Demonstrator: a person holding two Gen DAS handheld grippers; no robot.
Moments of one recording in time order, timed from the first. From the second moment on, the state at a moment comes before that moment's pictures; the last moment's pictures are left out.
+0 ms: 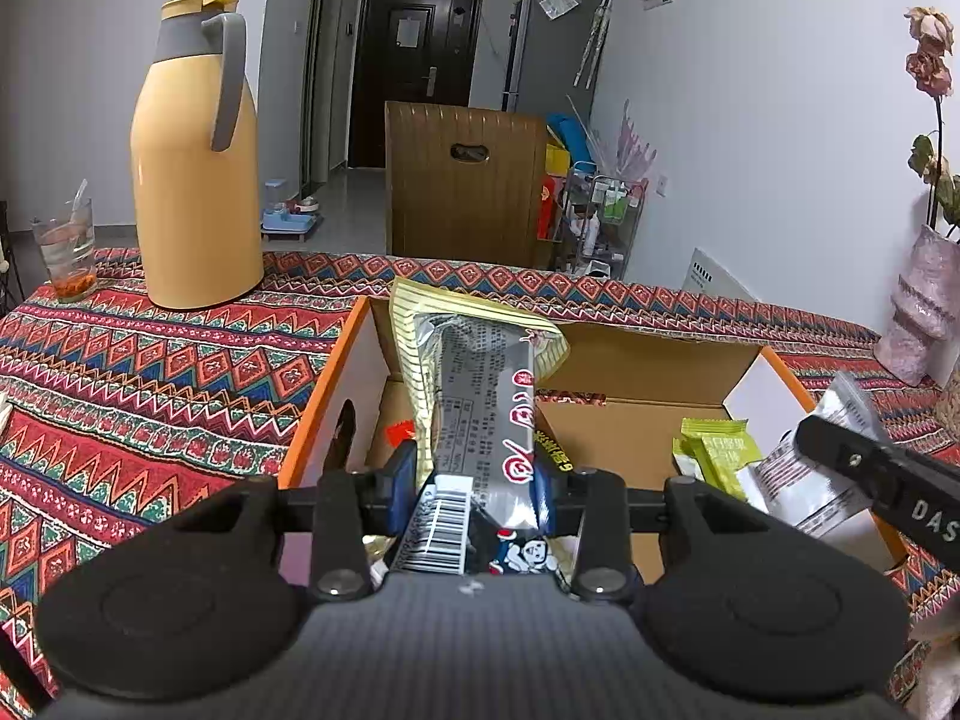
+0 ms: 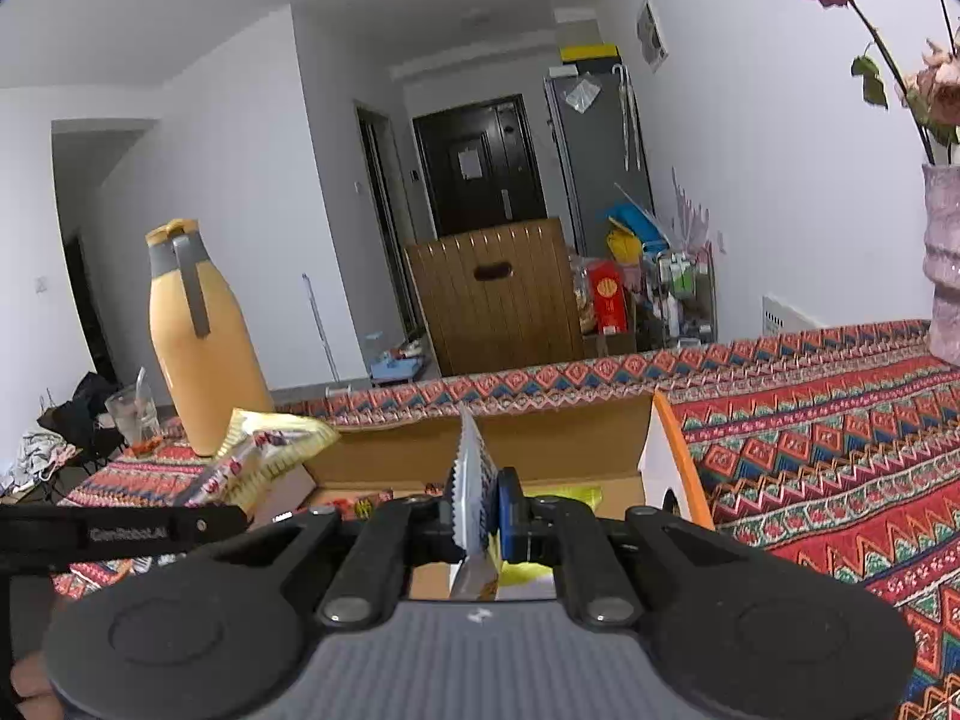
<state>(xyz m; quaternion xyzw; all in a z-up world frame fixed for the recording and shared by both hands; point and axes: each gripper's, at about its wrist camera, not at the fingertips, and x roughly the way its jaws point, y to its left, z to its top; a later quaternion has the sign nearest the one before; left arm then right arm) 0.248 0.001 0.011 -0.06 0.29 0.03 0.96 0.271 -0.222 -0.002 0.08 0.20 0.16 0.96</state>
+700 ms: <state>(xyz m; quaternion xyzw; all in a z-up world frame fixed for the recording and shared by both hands) 0.237 0.000 0.020 -0.06 0.25 0.06 0.96 0.262 -0.228 -0.004 0.07 0.20 0.13 0.97</state>
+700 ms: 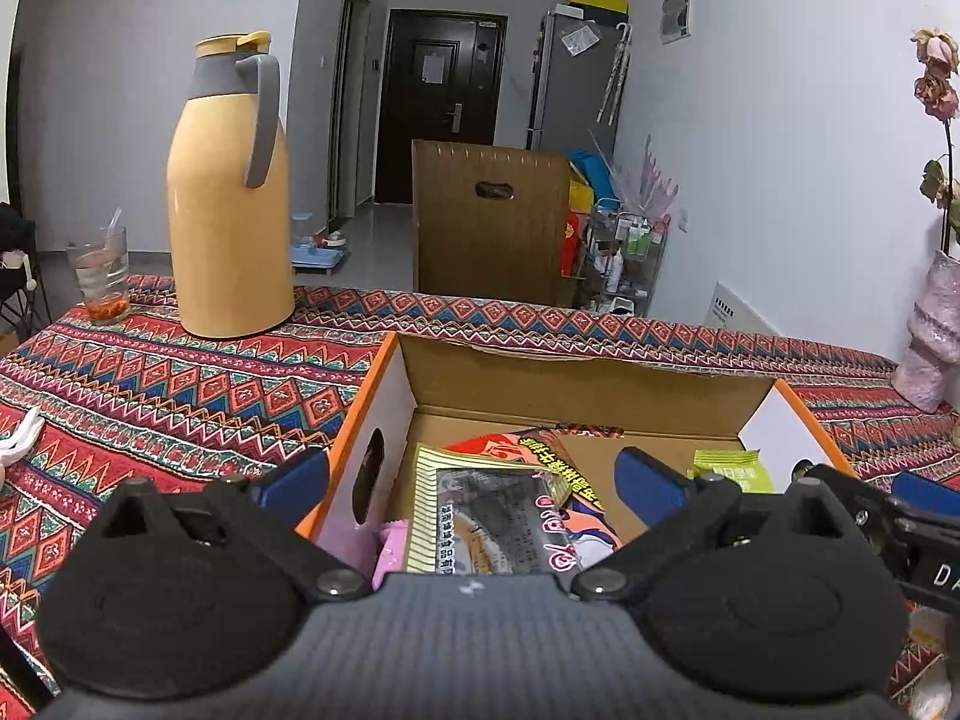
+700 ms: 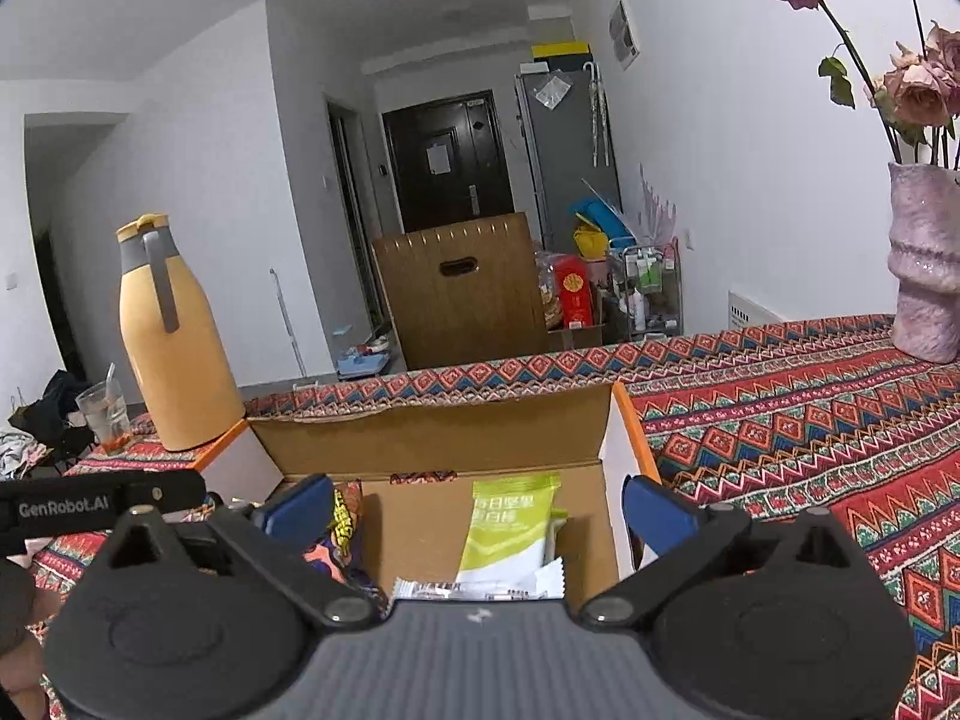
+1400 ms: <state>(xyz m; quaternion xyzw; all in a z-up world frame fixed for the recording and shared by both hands) 0.229 -0.001 0.028 -0.06 0.24 0.06 0.97 0.252 -0.237 0.007 0.07 0.19 0.11 0.97</state>
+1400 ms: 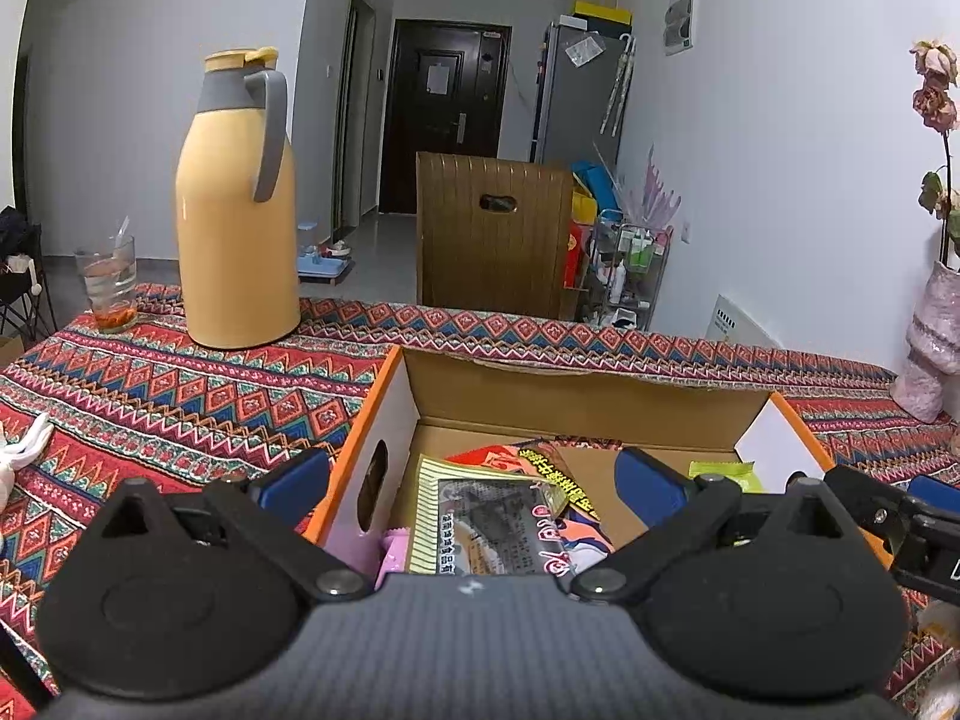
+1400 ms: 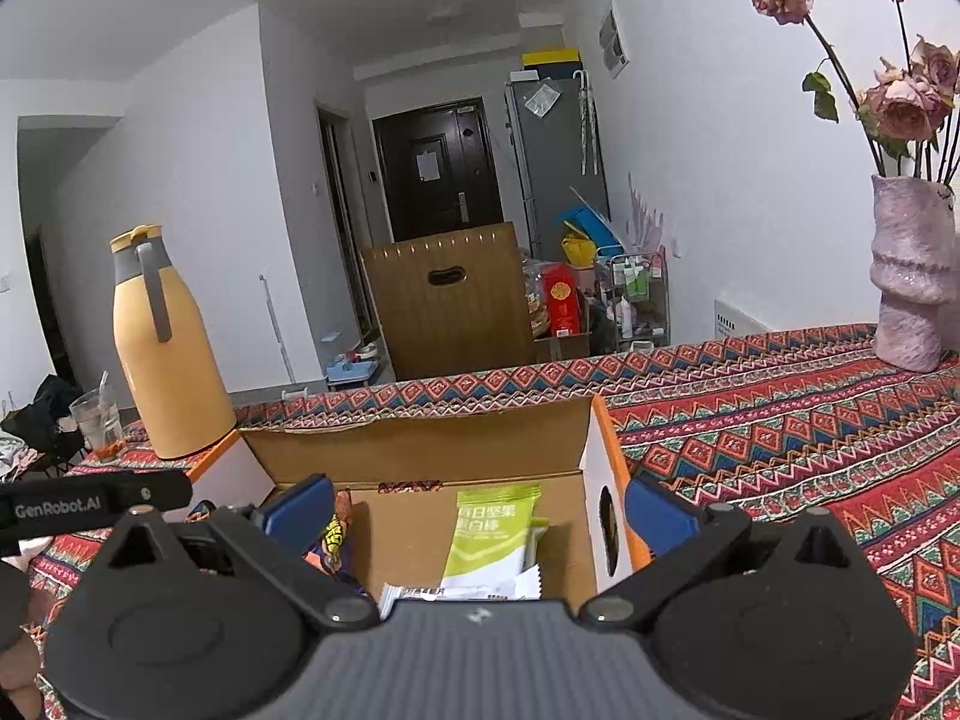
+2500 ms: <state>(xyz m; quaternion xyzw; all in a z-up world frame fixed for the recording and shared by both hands) 0.103 0.006 0.044 -0.04 0.23 0.06 0.97 0.123 -0.262 0.026 0.04 0.18 0.10 0.98</state>
